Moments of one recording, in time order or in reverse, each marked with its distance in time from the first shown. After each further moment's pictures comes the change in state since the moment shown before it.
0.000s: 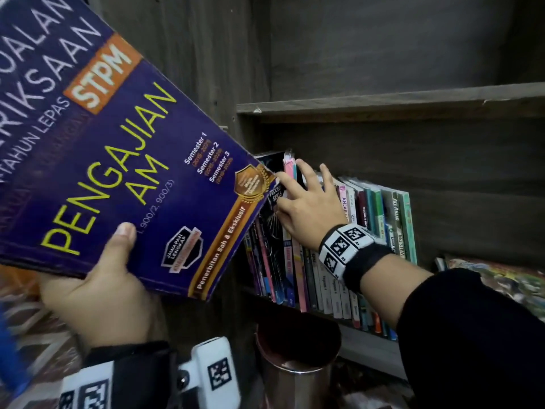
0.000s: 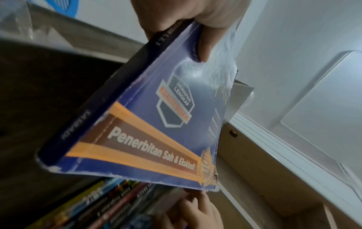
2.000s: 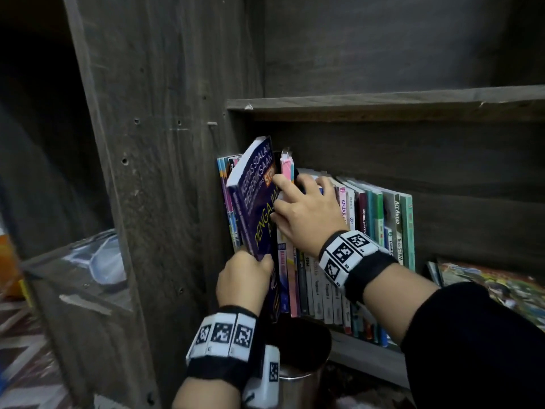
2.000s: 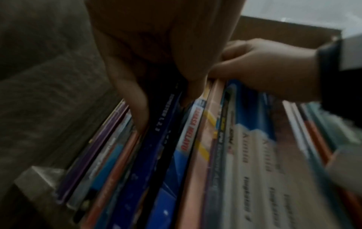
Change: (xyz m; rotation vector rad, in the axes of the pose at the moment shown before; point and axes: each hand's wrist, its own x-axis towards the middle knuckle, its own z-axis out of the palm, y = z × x) left_hand -0.013 -0.124 0.042 1.519 -0.380 0.089; right_hand -0.010 0.006 -0.003 0.035 0.072 -0.031
